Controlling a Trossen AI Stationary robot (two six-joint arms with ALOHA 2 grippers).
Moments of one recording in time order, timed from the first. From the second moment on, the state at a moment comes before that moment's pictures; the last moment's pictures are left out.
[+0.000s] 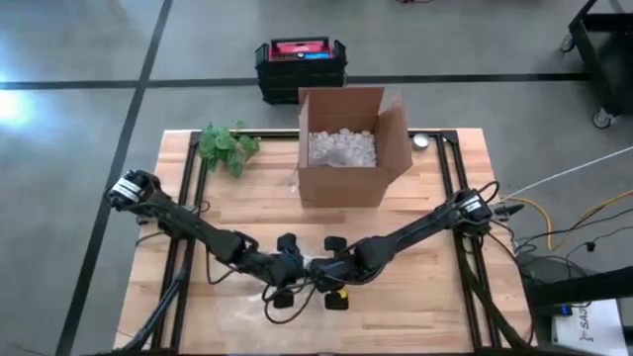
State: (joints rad) left arm -0.48 1.58 1.00 -0.16 -0.30 -0.42; right arm 0.37 2.11 1.66 -0.74 0.13 0.36
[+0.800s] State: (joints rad) left arm -0.48 1.63 1.00 -0.13 -0.31 -0.43; right arm 0.30 2.22 1.65 -0.57 0.05 0.32
